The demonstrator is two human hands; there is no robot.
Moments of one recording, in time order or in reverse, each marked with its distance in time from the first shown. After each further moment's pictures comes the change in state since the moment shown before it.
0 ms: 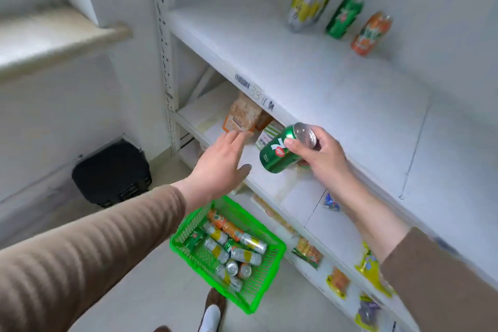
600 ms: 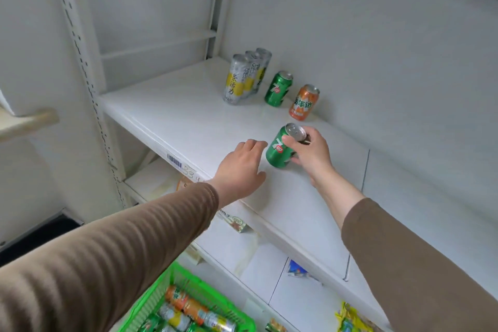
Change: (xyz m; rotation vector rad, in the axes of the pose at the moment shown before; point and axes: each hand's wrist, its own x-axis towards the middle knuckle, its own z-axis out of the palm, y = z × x) left_hand 0.213 0.111 0.008 0.019 0.007 0.106; right_hand 0.179 -0.019 -0.129 0.228 0.260 0.026
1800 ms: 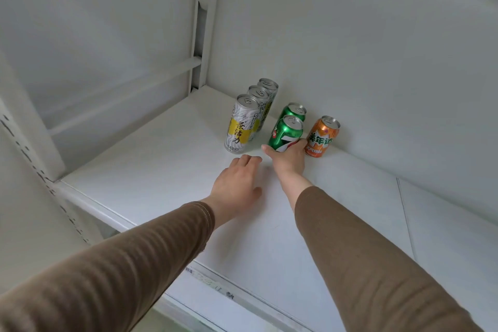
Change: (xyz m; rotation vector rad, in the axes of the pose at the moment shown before) left_hand 0.144 -0.119 -0.009 -0.017 -0.135 0.038; right_hand 0.175 -0.001 0.135 -0.302 0.388 0.127
